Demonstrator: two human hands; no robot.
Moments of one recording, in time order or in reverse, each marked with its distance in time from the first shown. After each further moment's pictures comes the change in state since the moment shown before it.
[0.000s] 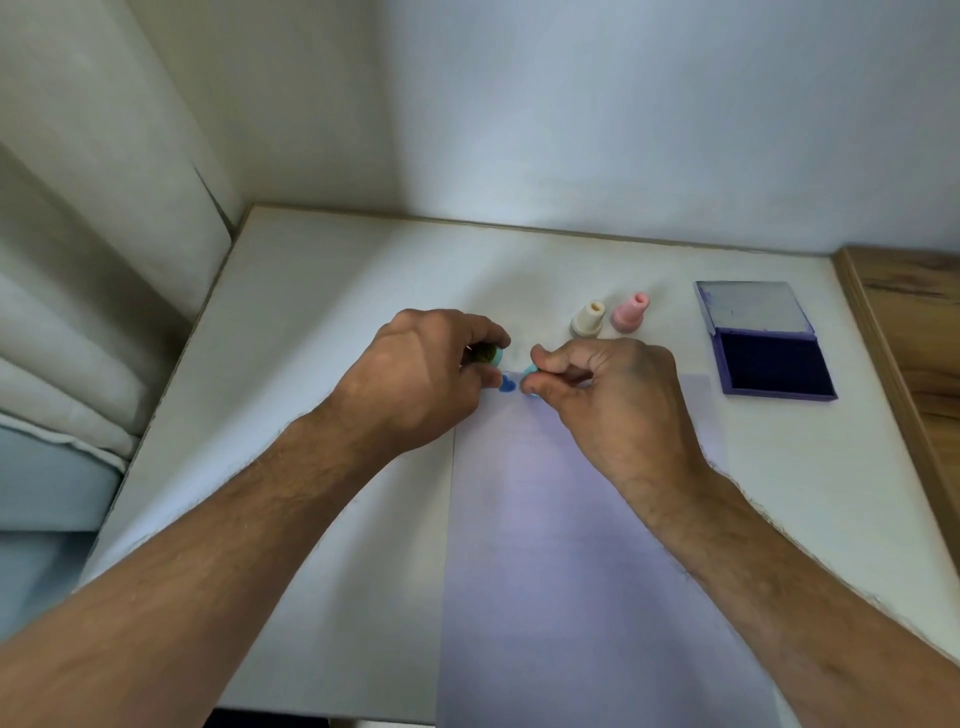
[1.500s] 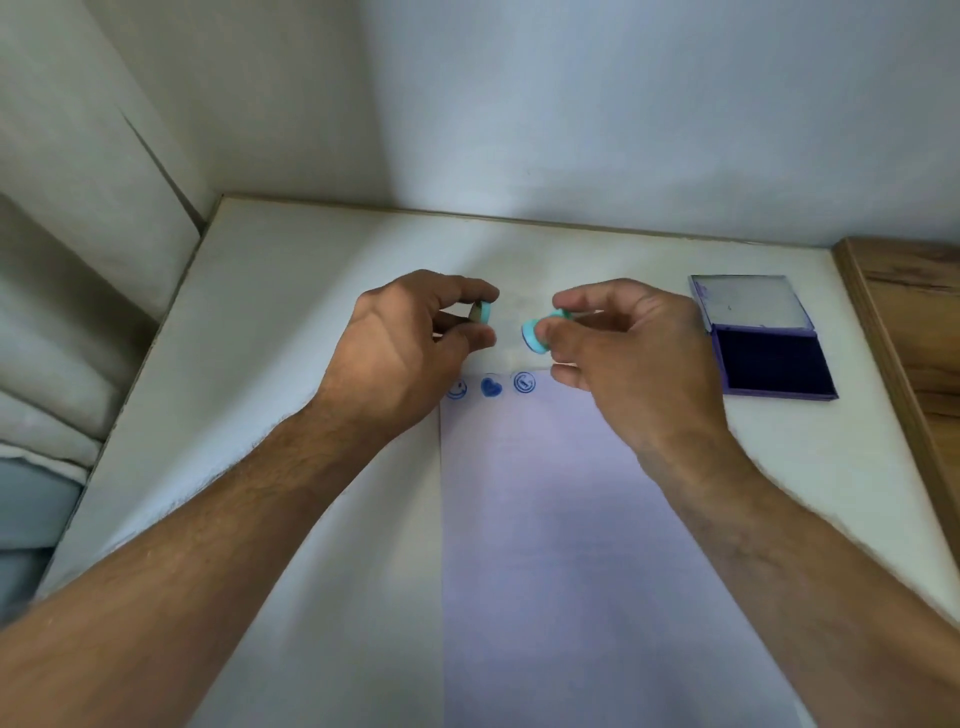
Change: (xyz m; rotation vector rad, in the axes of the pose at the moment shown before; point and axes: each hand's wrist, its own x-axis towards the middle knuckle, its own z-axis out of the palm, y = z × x) left_hand 0.016 -0.005 0.012 -0.324 0.207 -0.008; right_hand 0.019 -0.012 -0.018 0.450 0.119 0.413
